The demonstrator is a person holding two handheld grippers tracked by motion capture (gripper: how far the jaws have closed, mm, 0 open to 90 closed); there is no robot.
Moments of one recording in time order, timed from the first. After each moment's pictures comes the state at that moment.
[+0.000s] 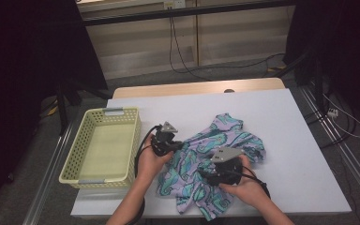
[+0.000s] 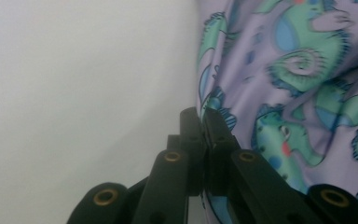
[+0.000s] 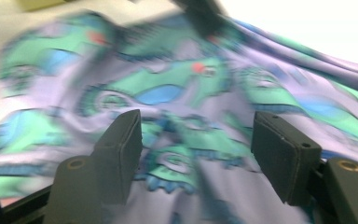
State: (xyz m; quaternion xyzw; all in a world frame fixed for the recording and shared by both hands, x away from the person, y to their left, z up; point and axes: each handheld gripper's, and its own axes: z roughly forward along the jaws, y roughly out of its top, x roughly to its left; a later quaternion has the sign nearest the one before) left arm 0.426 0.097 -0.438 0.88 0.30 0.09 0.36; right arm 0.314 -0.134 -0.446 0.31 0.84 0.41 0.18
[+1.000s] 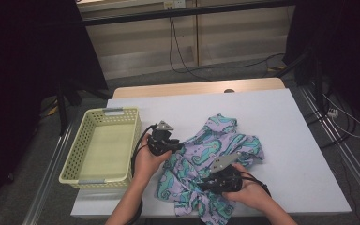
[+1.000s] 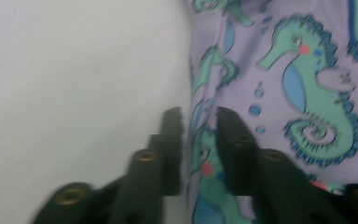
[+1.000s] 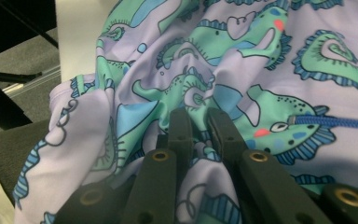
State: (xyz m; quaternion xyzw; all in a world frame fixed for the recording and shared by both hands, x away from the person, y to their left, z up) left arm 0.426 0.096 -0.435 0.86 0.32 0.07 0.39; right arm 0.300 -0.131 -0.459 0.25 0.87 0.41 0.02
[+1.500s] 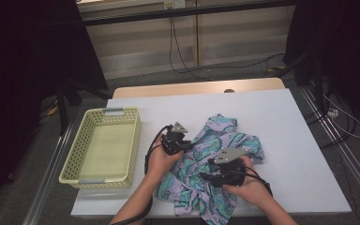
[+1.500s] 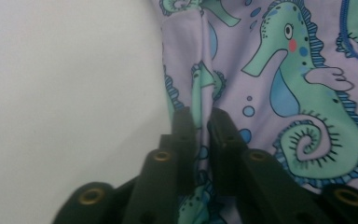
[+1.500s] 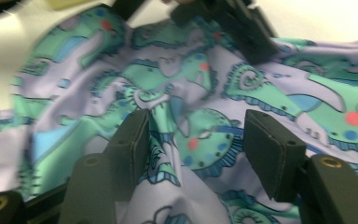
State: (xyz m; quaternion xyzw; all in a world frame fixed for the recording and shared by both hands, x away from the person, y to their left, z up) left arm 0.436 0.064 -0.460 0.88 0.28 0.07 0.38; right arm 0.312 -0.143 -0.452 0.30 0.84 0.43 0.13
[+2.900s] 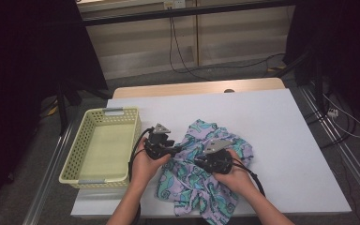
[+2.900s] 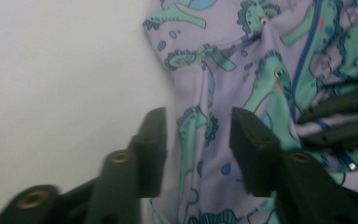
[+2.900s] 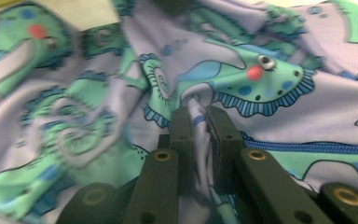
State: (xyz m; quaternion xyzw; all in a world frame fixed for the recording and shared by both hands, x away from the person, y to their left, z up) left arm 0.413 0.108 -0.432 0.85 0.35 0.09 0.38; right arm 0.350 -0.120 -0.469 0.33 0.85 0.40 0.13
